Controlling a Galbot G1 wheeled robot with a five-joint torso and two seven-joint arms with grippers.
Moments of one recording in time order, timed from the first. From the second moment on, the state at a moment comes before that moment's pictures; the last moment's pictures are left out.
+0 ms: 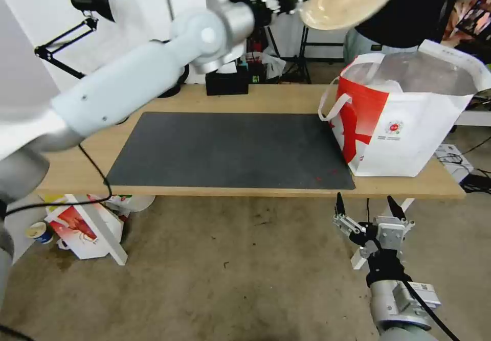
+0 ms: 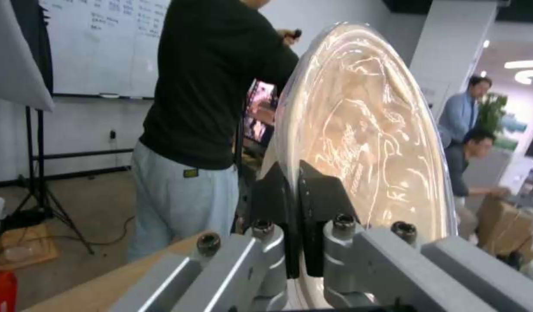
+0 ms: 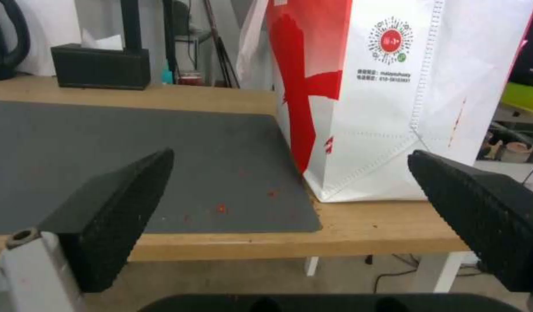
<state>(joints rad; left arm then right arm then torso) -0.51 -1.14 0.80 -1.34 -1.80 0.16 0.00 -1.70 0.78 0.17 2.41 0.27 0.02 0.90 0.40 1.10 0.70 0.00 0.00</state>
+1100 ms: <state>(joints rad) -0.61 -1.43 1.05 -1.00 -1.69 0.15 0.06 -1.70 0.78 0.17 2.41 0.27 0.02 0.90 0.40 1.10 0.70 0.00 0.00</state>
